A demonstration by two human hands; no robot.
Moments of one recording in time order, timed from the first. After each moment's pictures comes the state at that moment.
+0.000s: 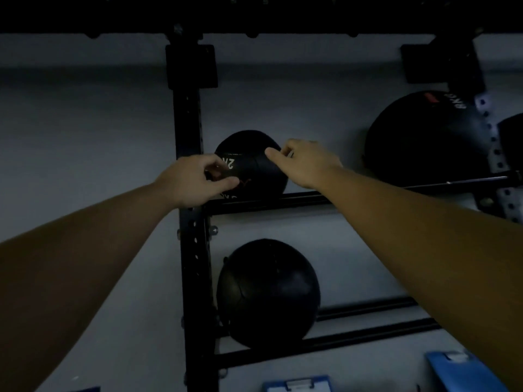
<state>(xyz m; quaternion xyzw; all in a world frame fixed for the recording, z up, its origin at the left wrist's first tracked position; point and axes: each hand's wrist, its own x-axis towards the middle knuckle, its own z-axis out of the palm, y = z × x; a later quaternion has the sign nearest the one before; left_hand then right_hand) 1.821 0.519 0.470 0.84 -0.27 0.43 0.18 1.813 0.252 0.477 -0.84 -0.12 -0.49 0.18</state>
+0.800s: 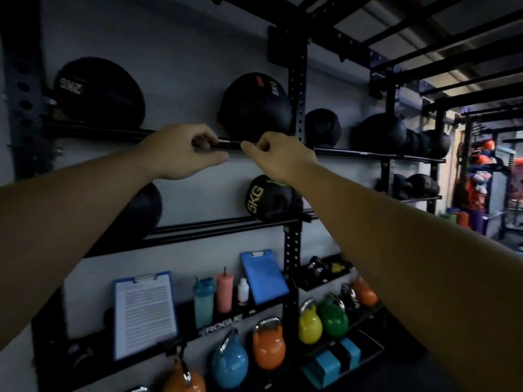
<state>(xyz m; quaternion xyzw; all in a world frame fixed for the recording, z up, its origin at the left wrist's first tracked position) 1.571 0.286 0.357 0.78 -0.45 0.31 0.30 1.459 0.070 0.350 -0.91 0.06 -0.40 0.11</state>
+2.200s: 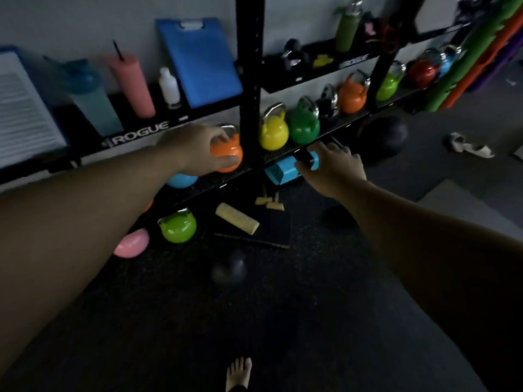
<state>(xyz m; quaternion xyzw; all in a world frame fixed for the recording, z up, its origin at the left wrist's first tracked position) 1.651 -0.061 -0.103 0.91 -0.39 -0.08 0.15 1.483 -0.322 -0.157 -0.96 0.25 -0.05 0.08</state>
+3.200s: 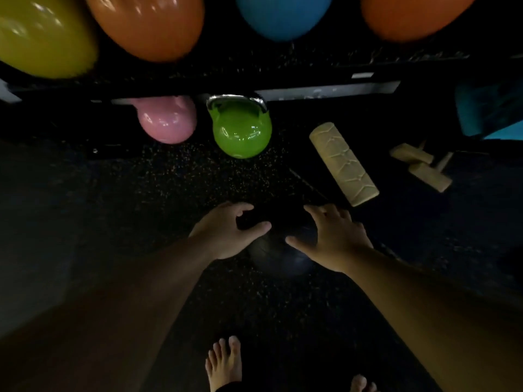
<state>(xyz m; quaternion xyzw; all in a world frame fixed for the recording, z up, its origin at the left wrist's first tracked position) 1.708 -0.002 -0.785 0.91 0.06 -0.33 0.26 1.700 -0.254 -0.816 -0.95 -0.06 0.30 0.10</state>
